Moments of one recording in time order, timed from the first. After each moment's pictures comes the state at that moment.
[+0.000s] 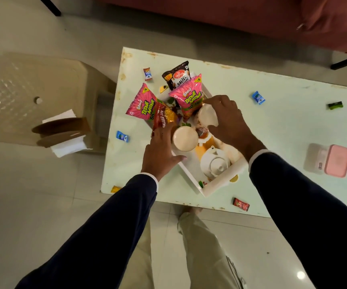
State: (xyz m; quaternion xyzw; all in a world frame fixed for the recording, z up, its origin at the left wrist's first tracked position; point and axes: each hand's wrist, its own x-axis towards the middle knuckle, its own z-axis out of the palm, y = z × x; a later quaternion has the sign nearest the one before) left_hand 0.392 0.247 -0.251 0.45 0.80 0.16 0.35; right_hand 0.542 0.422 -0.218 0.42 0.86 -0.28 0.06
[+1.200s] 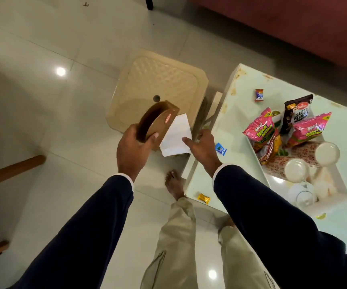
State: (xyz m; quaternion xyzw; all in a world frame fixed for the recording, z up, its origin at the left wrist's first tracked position) left_hand 0.065 0.051 -0.230 0.19 0.90 0.33 0.23; right_hand 0.207 0.205 -0.277 0.59 0.61 -0.52 0.08
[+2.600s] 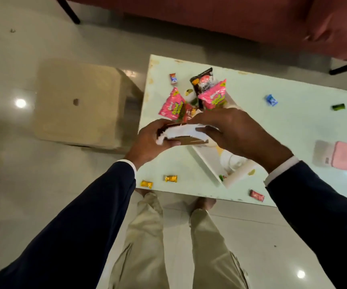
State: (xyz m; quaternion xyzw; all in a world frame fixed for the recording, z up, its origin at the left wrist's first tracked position) left_hand 0.264 0.200 -0.191 0.38 0.73 0.33 0.46; right_hand 0.454 0.338 -0.066 0.23 0.92 -0.30 0.00
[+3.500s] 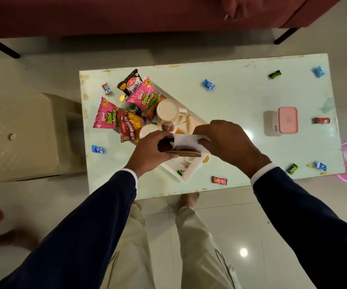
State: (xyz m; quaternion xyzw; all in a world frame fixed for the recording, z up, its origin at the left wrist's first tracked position) left_hand 0.427 0.270 -0.191 0.51 0.67 0.20 0.50; right_hand 0.638 0.355 -0.087 0.44 0.86 -0.22 0.10
